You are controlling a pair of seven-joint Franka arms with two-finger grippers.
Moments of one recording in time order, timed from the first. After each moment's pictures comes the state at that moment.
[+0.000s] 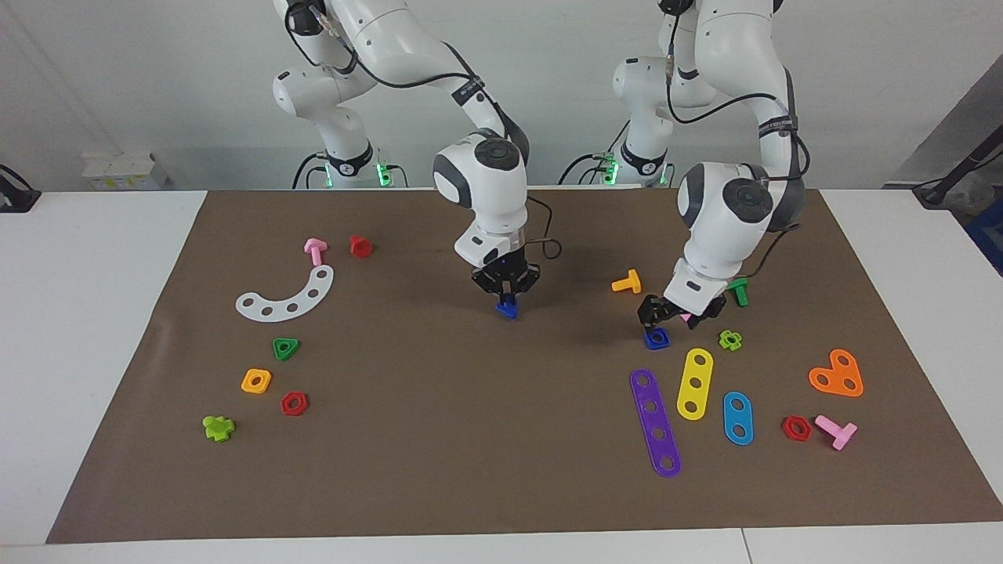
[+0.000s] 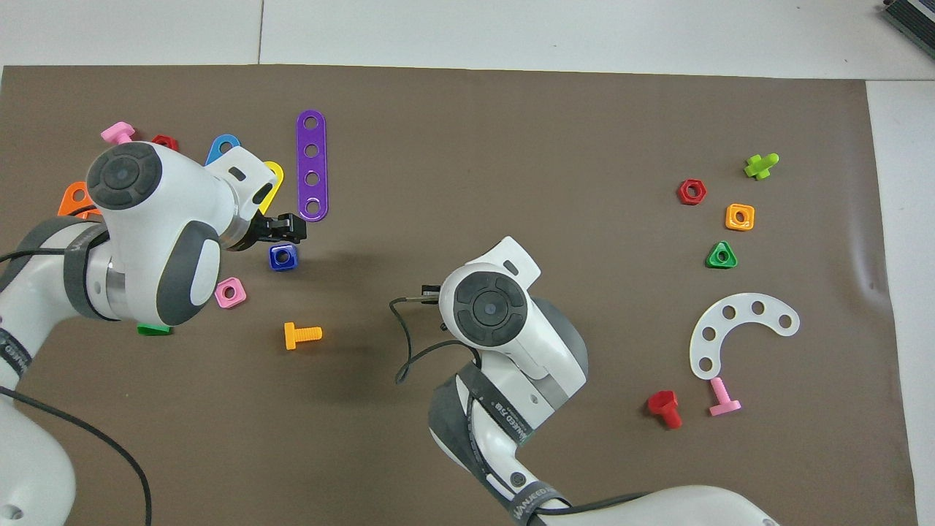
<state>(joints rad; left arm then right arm) -0.21 0.25 -0.02 -1.96 -0.03 2.25 -0.24 0.63 0.34 0.03 -1.89 -0.06 2.37 0.76</state>
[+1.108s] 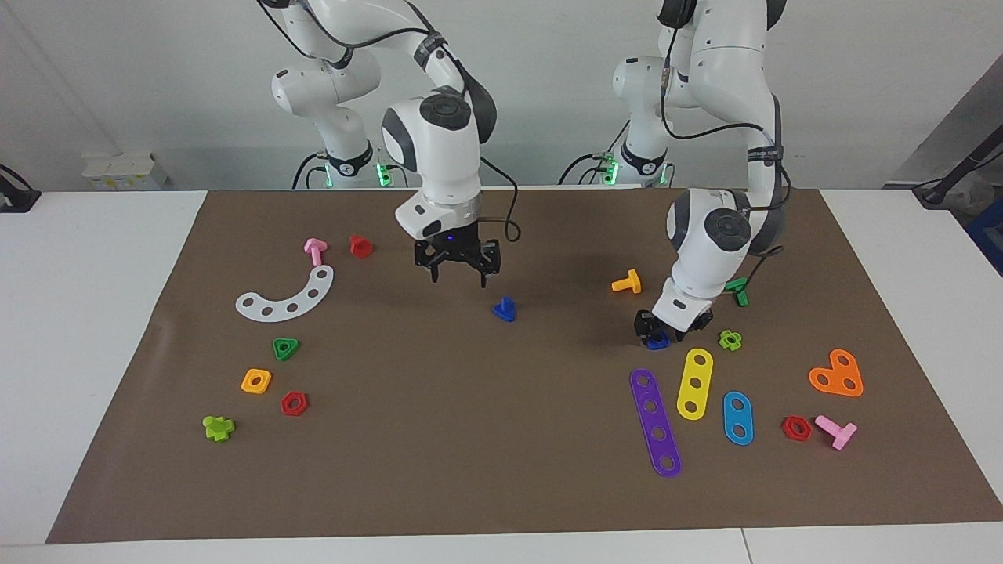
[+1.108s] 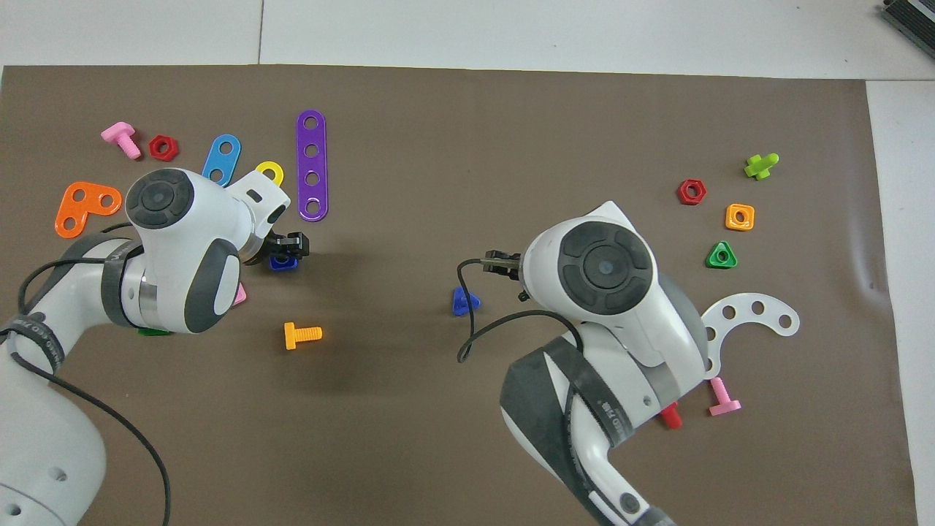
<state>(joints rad) -0.22 0.30 -0.01 -2.03 -0.01 2.34 -0.21 0.49 0.12 0.01 -1.89 -0.08 2.11 0.75</state>
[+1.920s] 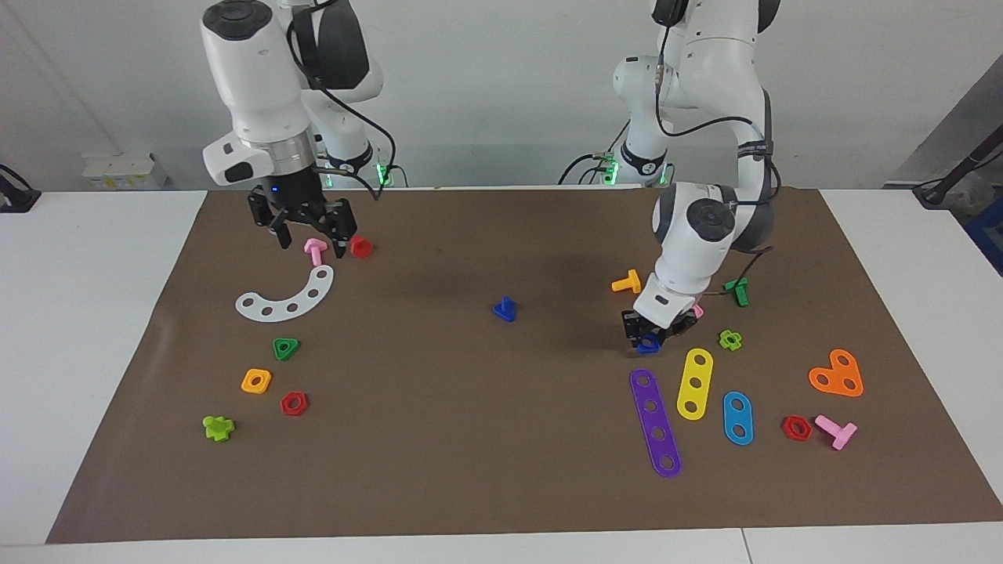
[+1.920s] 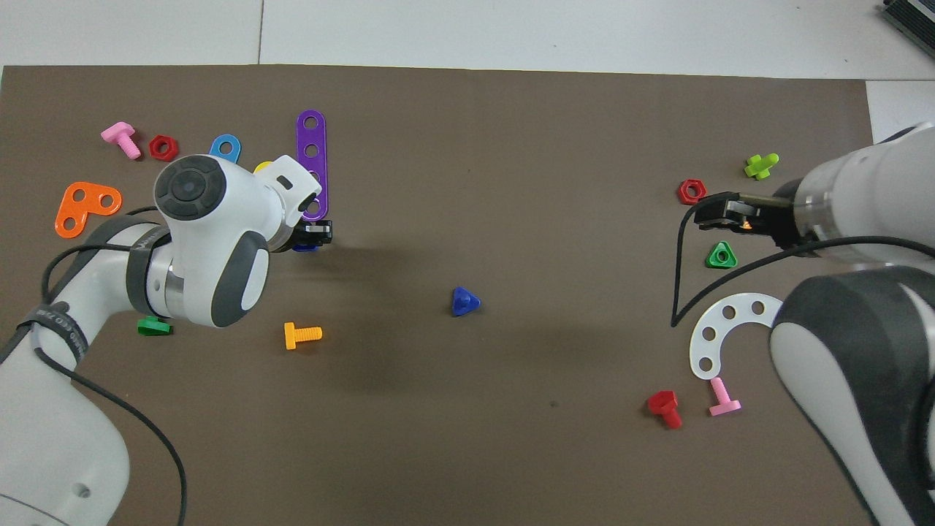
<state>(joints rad) -0.33 0.31 -0.02 -1.94 -0.01 2.31 -0.30 0.12 -0.04 0.01 -1.75 -0.06 1.82 0.37</state>
